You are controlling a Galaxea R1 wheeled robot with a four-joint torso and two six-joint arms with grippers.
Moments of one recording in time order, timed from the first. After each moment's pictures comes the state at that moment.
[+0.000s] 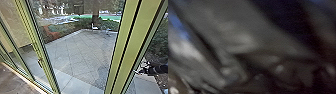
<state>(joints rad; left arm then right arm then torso) 1.55 2.97 -2.61 -0.49 0.02 0.53 -0.22 2.03 -1.70 -0.45 -0.76 0.79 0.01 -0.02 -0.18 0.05</state>
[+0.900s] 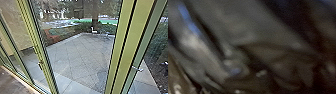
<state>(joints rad) 1.56 2.98 -2.61 -0.49 0.03 0.53 -0.12 1.90 -1.70 -0.67 -1.10 0.61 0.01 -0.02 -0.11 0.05</state>
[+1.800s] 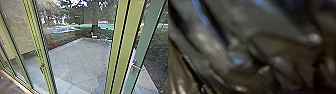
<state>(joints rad) 1.59 2.98 -2.61 -0.50 0.03 0.53 -0.09 1.88 -1.91 -0.77 -1.00 0.31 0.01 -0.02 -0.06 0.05</state>
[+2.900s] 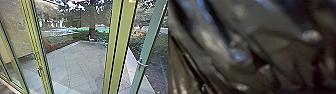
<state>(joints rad) 1.60 2.98 -2.61 -0.50 0.03 0.53 -0.09 1.82 -2.18 -0.92 -0.77 0.08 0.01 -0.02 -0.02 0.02</state>
